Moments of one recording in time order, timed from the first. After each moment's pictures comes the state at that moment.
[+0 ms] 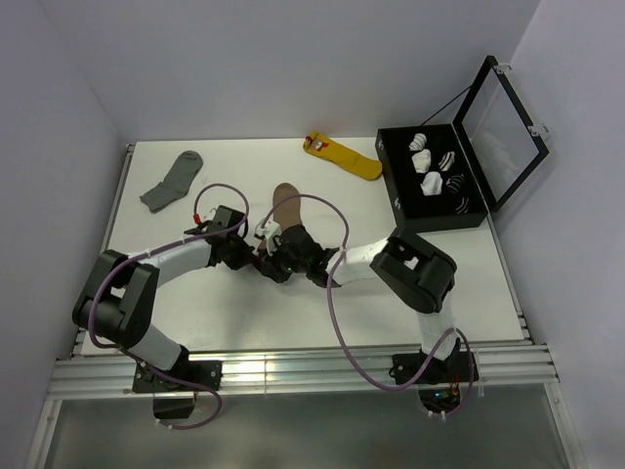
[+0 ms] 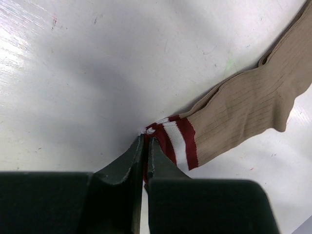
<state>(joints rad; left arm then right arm) -0.42 1.56 0.79 -0.28 -0.09 -1.12 0.92 1.96 0.98 0.41 -0.20 0.09</state>
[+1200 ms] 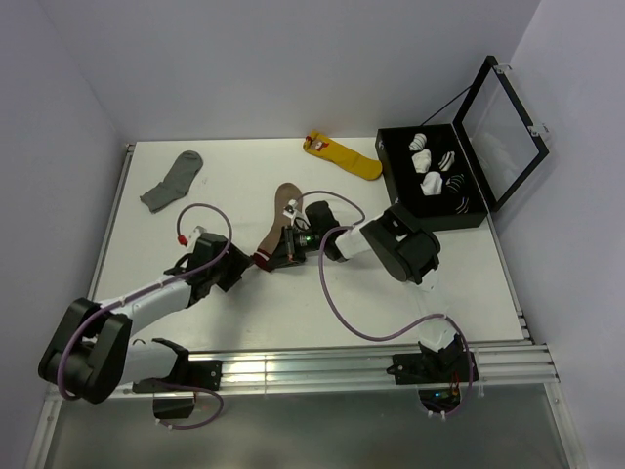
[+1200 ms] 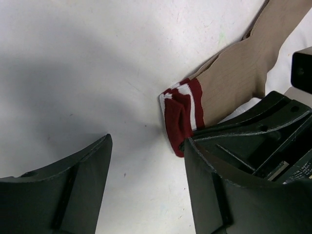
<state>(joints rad) -0.42 1.23 0.44 -0.02 -0.08 -1.17 0.65 2.19 1.10 0.53 -0.82 0.83</state>
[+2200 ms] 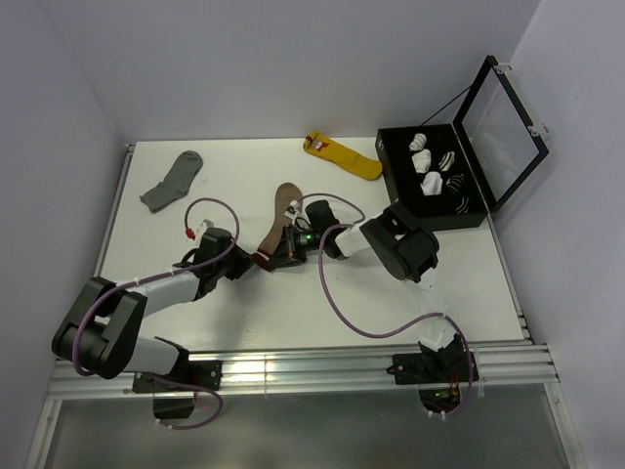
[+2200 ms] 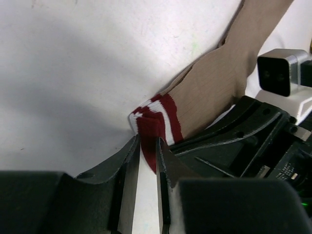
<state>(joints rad) -0.43 1.38 0.47 0.15 -0.06 -1.17 0.63 2.22 1.13 0.50 -0.86 0.92</state>
